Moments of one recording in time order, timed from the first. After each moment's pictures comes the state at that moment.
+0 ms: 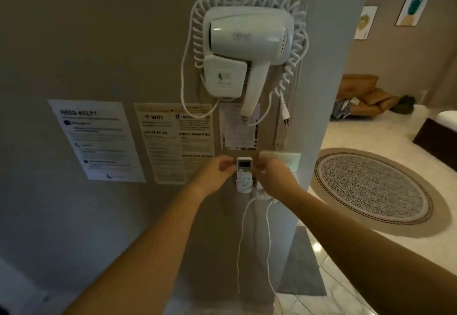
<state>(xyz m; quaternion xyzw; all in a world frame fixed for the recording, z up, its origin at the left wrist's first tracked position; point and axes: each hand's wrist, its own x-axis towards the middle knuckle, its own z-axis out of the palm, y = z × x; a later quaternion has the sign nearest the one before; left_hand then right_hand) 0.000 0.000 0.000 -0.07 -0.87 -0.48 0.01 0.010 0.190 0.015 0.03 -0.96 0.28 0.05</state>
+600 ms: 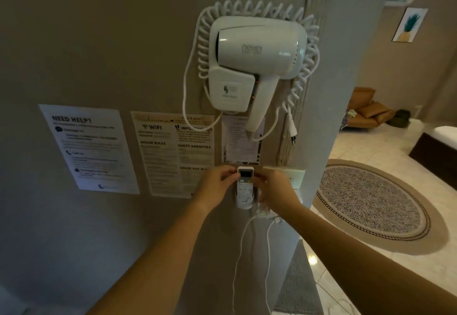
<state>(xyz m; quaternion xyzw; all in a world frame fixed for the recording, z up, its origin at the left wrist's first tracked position) -0.025 0.006 -0.010 -0.08 -0.84 -0.53 0.07 -0.009 0.192 0.013 0.07 -0.93 0.36 0.07</state>
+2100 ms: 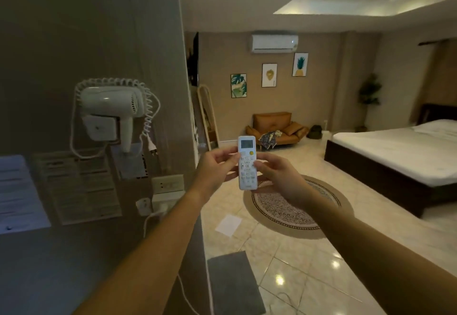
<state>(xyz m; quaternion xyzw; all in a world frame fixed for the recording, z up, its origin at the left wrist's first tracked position) 0.200 0.329 0.145 -0.22 -0.70 -0.68 0.03 0.258 0.515 0.141 0.07 -0.77 0.63 0.09</state>
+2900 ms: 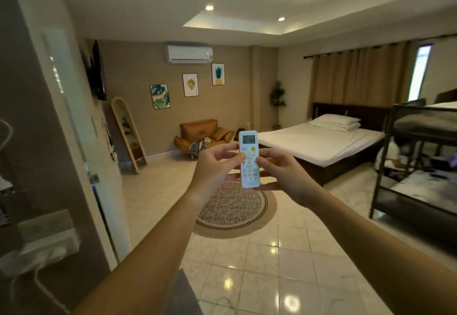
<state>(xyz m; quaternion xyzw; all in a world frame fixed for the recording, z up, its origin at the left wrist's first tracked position) 0.282 0.570 0.166 -0.37 -0.64 -0.67 -0.07 0.404 0.733 0.161 -0.04 -0.75 0.62 0.21</state>
